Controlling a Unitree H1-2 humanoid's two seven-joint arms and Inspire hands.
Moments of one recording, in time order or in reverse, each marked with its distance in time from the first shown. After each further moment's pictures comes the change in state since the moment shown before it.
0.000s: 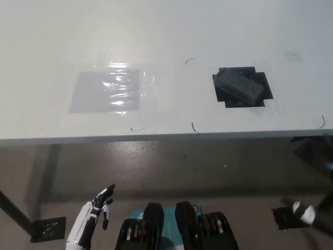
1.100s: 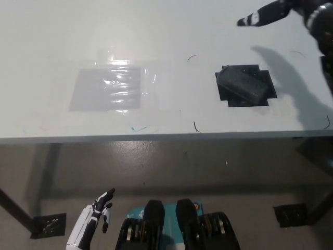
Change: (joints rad) left_arm -0.003 0.007 0.001 0.026 0.017 -0.005 -0.008; right_arm -1.200 -0.086 0.342 1.009 -0.206 0.495 0.256
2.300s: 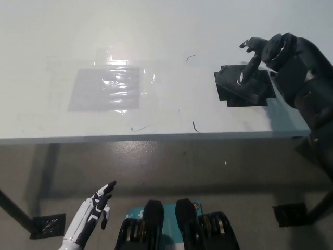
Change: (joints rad) left_arm -0.011 0.048 -0.025 -0.049 0.043 -0.054 -0.016; right_arm -0.233 0.196 0.178 0.904 -0.082 -0.071 -0.020
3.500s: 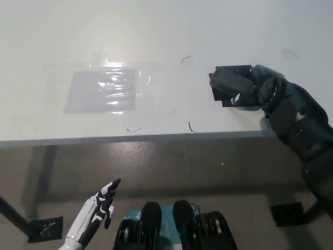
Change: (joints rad) left_arm -0.001 0.012 -0.023 -0.028 0.025 -0.017 0.000; right_arm 0.158 0.023 -0.005 0.004 -0.032 -0.040 -0.298
